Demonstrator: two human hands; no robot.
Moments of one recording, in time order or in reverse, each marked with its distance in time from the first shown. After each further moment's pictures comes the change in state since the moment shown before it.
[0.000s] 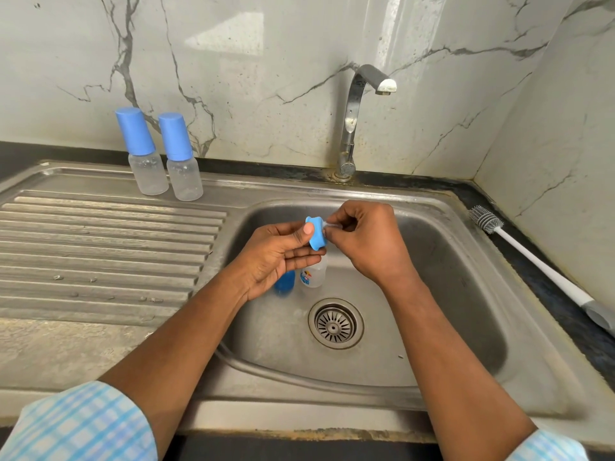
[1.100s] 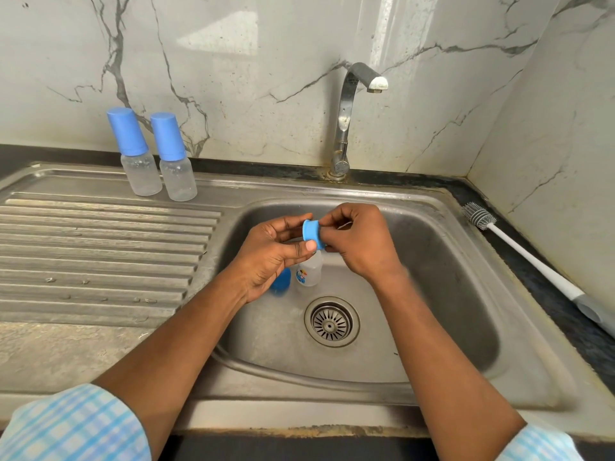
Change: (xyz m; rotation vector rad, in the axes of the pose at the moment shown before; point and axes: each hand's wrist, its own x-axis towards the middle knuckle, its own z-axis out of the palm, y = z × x) left_hand 0.002 -0.008 0.002 0.070 -0.011 0.134; right_hand -0.001 0.002 0.008 0.223 -0.016 0.206
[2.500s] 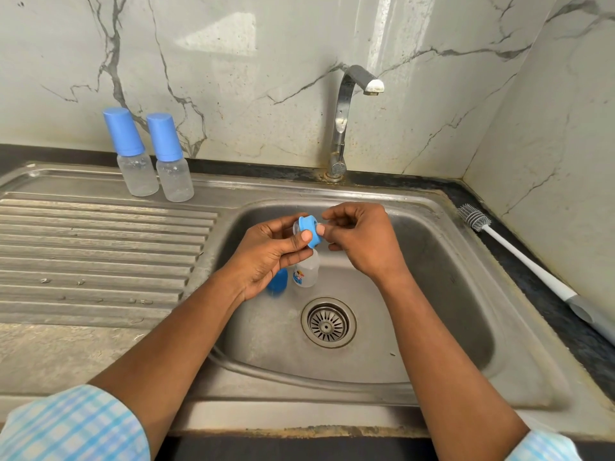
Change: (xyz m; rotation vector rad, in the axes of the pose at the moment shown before) left_hand 0.004 0.003 0.002 -0.091 0.028 -0.063; right_hand 0.001 0.003 -0.010 0.084 -0.030 -0.003
